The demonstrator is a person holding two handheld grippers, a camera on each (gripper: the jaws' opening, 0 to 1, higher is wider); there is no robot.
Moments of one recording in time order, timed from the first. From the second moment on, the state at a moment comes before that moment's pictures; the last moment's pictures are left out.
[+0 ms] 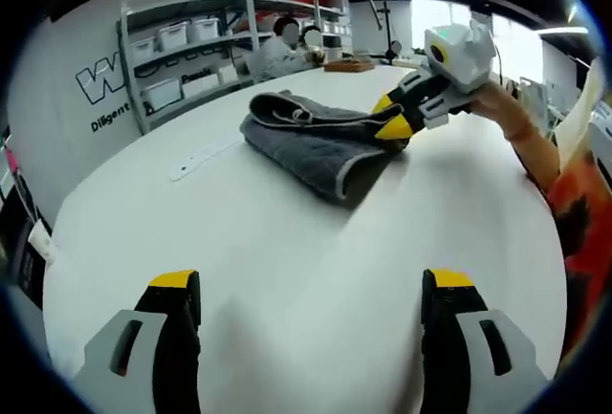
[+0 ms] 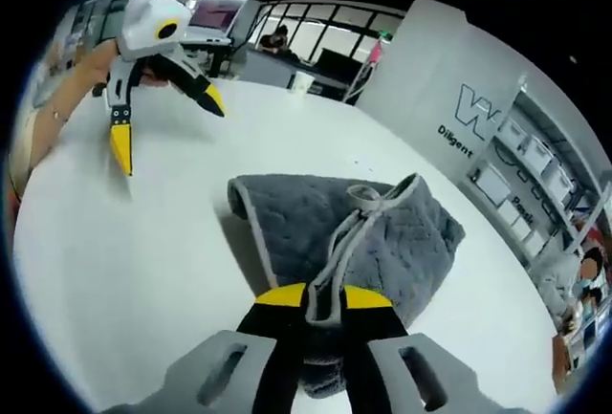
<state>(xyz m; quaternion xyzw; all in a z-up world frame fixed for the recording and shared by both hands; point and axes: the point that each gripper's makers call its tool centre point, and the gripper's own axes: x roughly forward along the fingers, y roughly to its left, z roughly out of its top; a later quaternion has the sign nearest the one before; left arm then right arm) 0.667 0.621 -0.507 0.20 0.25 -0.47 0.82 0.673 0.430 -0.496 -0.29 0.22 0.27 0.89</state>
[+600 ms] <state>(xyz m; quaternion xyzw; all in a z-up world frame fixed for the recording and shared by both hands) 0.666 0.621 -0.510 0.21 0.25 -0.47 0.82 0.679 0.412 -0.475 -0.25 0.19 0.24 0.92</state>
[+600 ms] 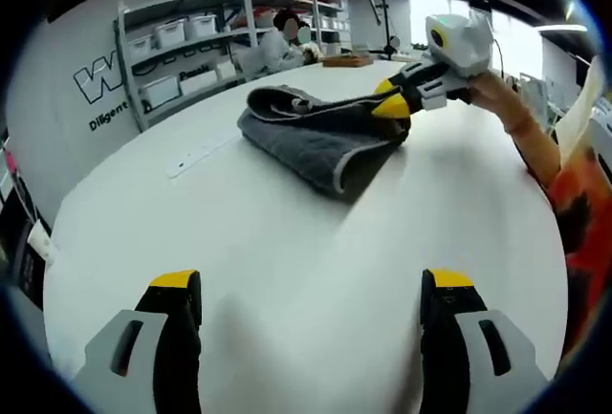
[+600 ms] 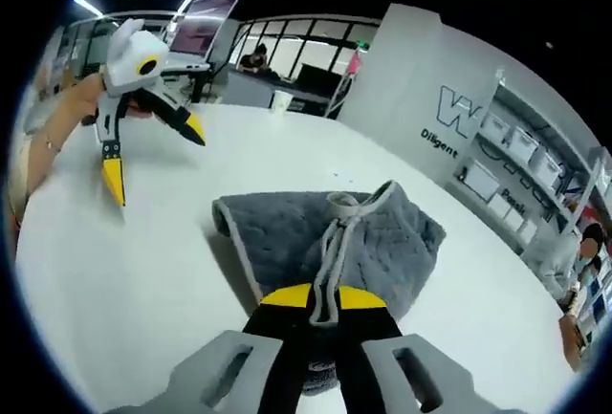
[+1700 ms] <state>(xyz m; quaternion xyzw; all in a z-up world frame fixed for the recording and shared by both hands) 0.664 0.619 -0.511 0.21 0.26 -0.47 0.82 0.683 0.304 -0.453 -0.09 0.16 0.08 0.98</state>
